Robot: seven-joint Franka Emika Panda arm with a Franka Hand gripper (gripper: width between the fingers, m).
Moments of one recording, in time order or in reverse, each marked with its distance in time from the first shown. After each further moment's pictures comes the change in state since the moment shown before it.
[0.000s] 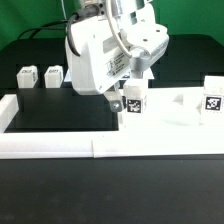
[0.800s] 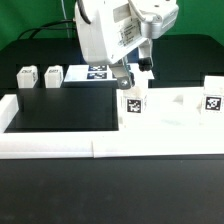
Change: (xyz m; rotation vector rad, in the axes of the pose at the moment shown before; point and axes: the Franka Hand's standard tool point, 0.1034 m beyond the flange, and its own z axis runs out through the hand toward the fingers) arm -0.015 0.011 -0.030 0.005 -0.034 -0.032
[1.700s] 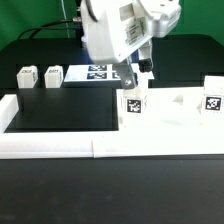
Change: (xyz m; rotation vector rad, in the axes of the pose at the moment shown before) arm -0.010 0.003 -0.003 0.034 0.003 -0.238
